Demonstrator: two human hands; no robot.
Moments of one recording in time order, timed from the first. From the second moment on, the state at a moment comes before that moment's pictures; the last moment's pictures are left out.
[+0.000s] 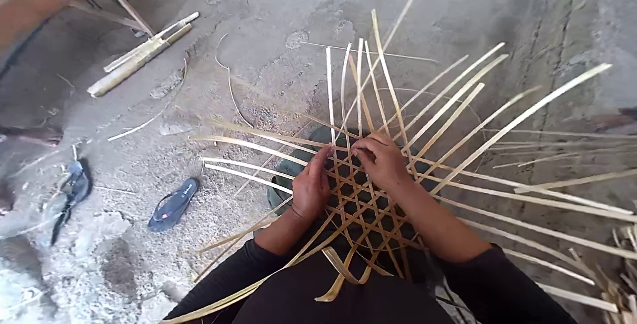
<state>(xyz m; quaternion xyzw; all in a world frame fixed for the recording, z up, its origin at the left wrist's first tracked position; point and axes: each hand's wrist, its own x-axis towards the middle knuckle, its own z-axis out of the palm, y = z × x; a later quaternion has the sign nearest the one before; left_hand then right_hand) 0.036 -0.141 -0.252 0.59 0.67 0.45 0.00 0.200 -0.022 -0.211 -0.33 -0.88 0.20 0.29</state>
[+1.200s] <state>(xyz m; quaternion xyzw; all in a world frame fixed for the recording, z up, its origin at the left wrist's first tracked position) 0.019 -0.135 -0.239 0.49 0.61 0.55 0.30 0.154 0.026 -0.096 -0.11 -0.92 0.04 0.36</state>
